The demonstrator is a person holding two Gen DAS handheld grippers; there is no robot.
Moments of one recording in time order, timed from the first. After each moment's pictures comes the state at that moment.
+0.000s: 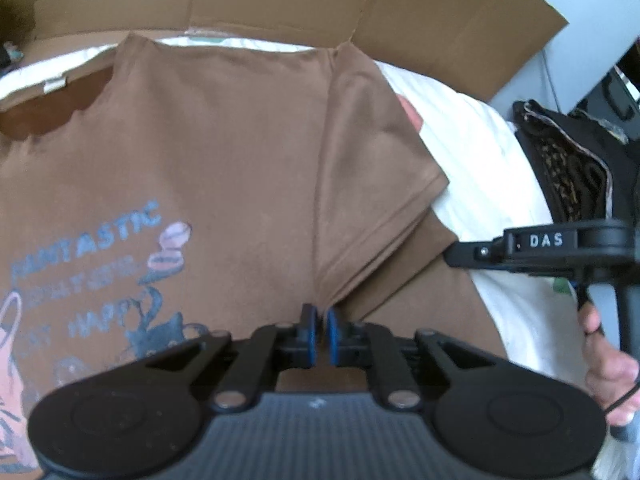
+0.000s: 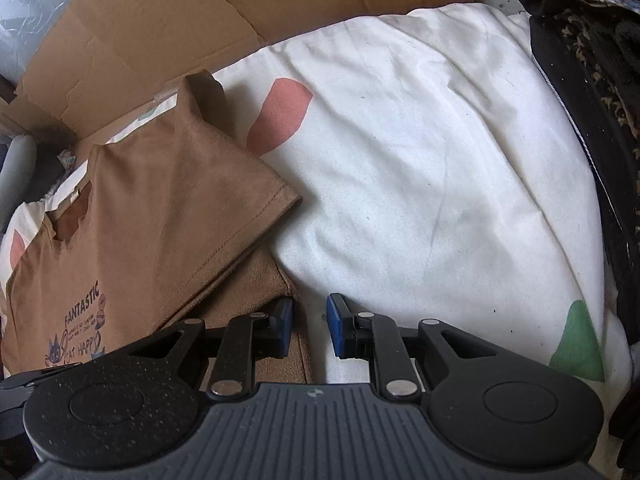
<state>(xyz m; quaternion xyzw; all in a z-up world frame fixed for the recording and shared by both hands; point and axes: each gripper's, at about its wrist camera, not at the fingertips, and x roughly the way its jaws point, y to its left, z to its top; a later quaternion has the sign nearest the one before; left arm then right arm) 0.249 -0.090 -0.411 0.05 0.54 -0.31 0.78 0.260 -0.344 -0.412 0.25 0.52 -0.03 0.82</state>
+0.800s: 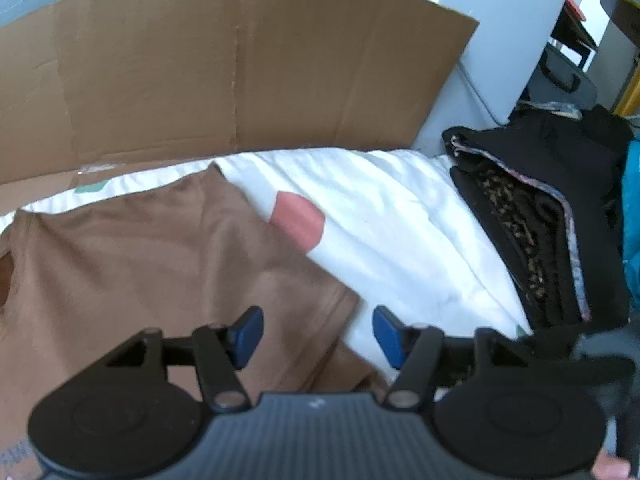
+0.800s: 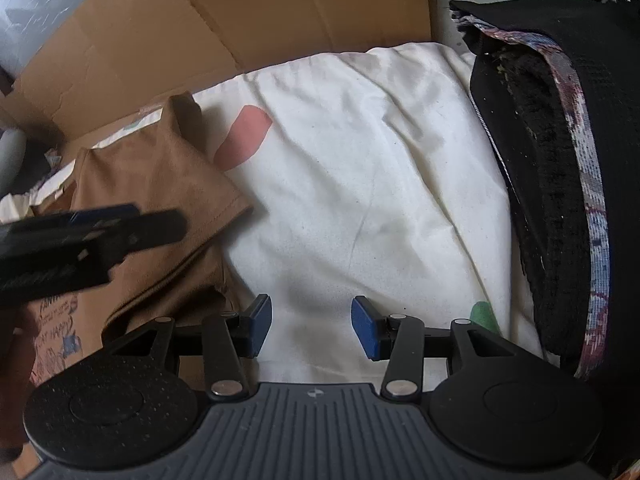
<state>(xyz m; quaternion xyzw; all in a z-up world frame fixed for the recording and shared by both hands) 0.269 -0.194 -0.380 0.11 0.44 -0.39 0.80 0.230 -0.367 -0.399 0.19 0.50 -0.06 0.84</state>
